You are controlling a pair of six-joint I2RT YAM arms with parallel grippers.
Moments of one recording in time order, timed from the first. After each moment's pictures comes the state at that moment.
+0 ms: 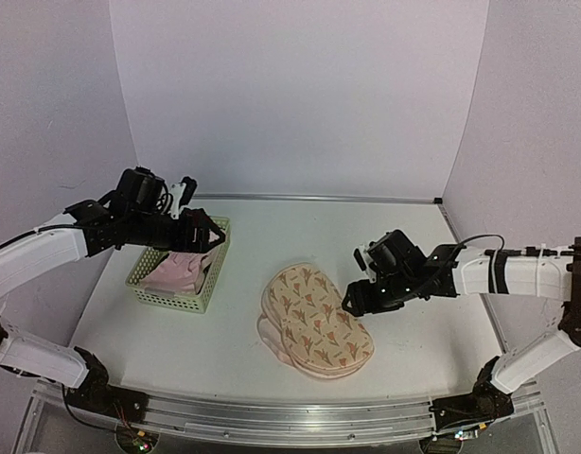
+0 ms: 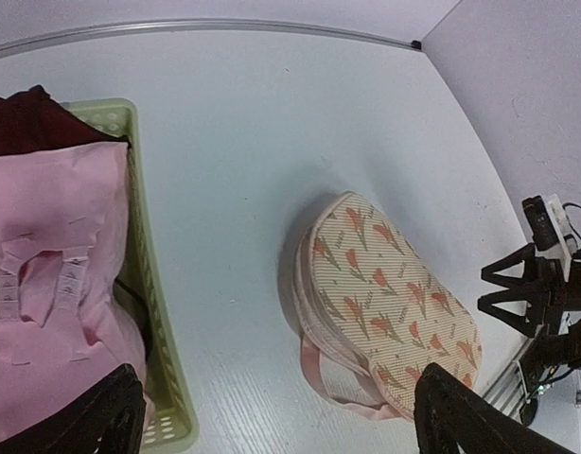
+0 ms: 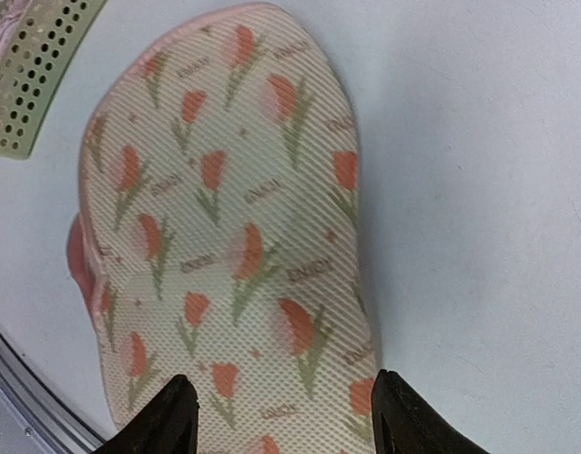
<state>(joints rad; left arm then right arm) -0.60 1.20 1.03 -0.48 0.15 -0.39 0.84 1.43 0.85 -0.39 0.00 0.54</state>
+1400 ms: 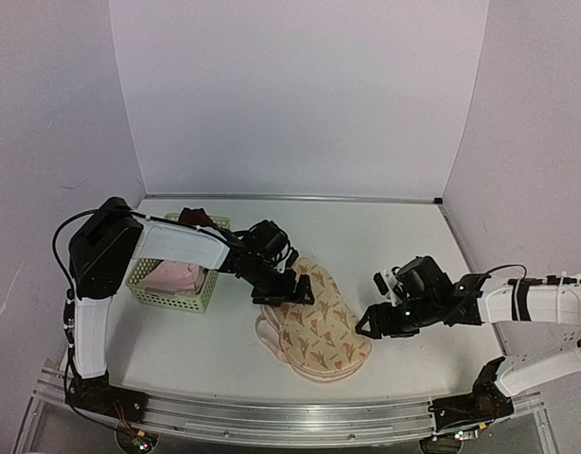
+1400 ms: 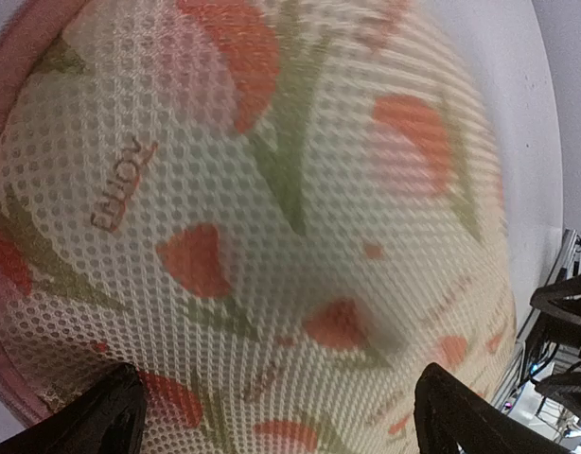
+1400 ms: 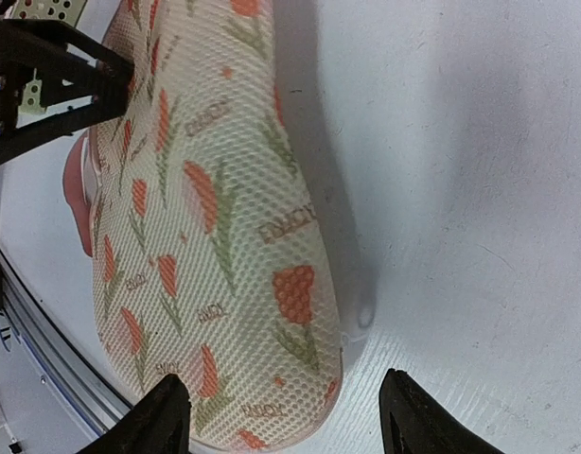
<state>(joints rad) -0.89 2.04 1.38 -0.32 0.32 -0.64 0.77 1.22 0.52 -0.26 -0.20 0.61</state>
